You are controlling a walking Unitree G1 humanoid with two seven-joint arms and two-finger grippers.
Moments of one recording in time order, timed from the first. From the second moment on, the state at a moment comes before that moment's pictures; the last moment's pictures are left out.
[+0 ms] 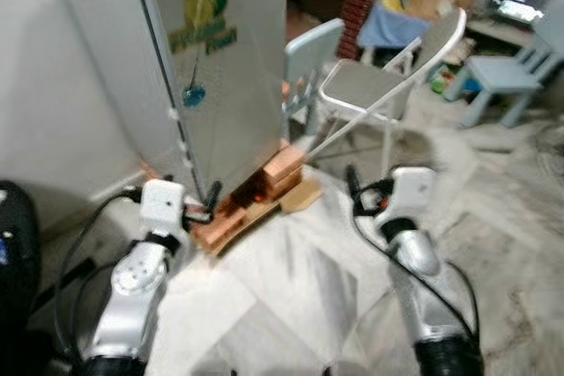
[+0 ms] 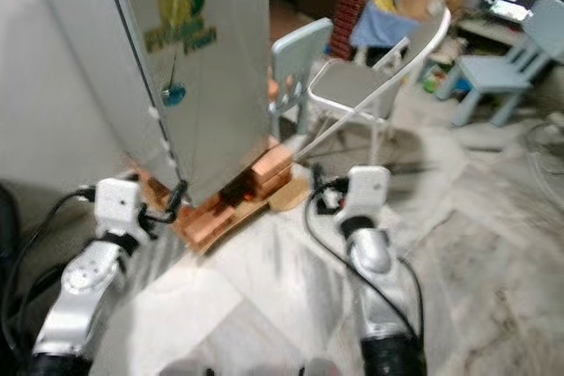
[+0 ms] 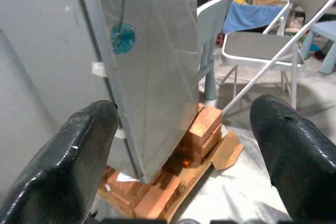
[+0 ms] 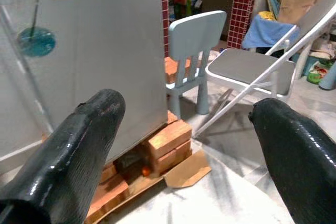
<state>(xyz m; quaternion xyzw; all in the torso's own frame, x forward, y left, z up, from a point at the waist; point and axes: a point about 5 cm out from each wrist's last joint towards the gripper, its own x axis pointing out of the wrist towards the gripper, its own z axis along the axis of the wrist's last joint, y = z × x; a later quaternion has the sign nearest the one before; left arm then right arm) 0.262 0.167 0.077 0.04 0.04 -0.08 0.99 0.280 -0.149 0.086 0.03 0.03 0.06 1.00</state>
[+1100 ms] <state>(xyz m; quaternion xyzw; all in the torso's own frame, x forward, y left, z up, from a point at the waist) 0.255 0.164 0.067 0.02 0.06 -0.07 1.00 0.289 -0.147 0.093 0.01 0.01 0.07 1.00</state>
